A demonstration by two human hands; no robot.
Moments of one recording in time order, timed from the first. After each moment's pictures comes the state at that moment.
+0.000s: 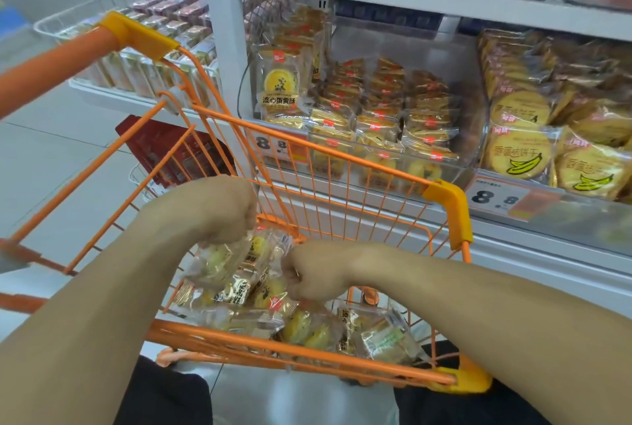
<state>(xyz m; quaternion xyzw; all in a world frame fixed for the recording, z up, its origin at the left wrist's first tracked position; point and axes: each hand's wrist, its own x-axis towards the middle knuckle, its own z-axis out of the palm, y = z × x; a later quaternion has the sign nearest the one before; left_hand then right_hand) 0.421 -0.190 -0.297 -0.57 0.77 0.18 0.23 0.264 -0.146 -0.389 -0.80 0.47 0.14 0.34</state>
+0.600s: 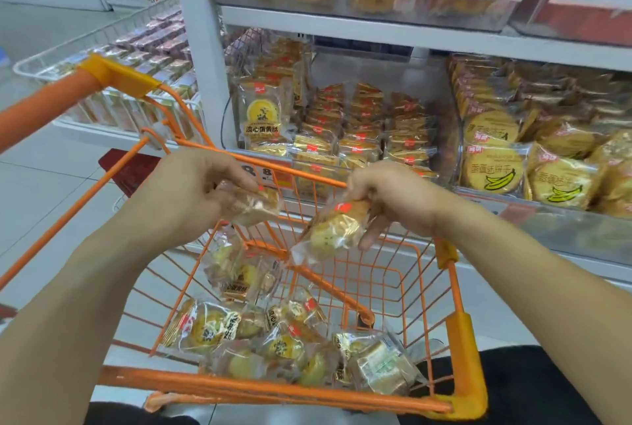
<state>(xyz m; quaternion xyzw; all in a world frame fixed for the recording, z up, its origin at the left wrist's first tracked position) 0.432 -0.196 -0.277 -0.54 0.76 0.27 -0.23 0.175 -0.161 -0.290 -0.51 0.57 -0.30 0.57</state>
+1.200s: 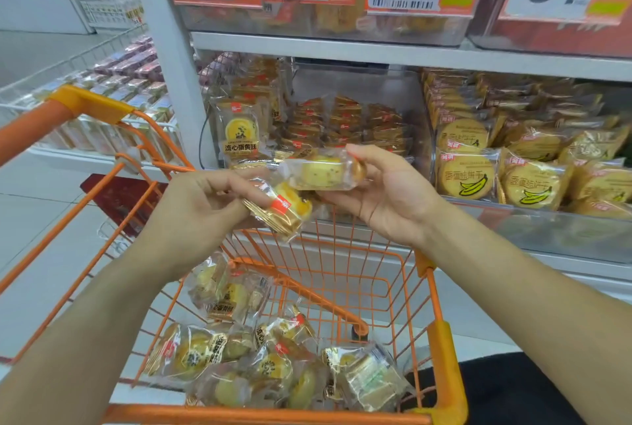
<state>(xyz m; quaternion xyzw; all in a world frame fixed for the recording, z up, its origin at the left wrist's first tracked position) 0.397 -0.183 -0.282 -0.41 0.66 0.51 -0.38 0.165 -0.159 -0.290 -0.22 0.42 -0.58 0.66</state>
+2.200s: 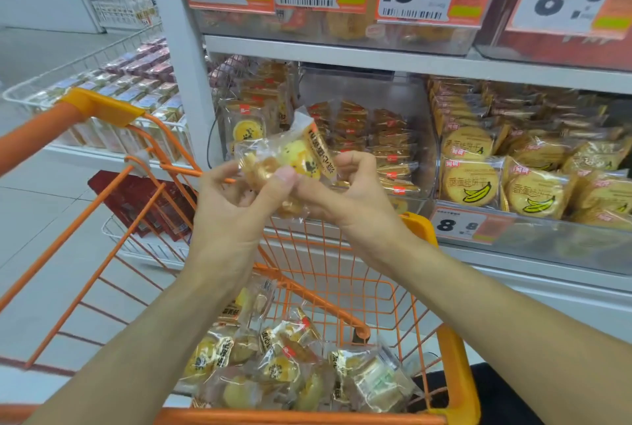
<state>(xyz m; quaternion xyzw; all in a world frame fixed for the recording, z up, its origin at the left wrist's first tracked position) 0.361 -0.157 -0.291 -0.39 0.46 0.57 -0.55 0.212 -0.141 -0.289 -0.44 0.50 -0.55 0.50</state>
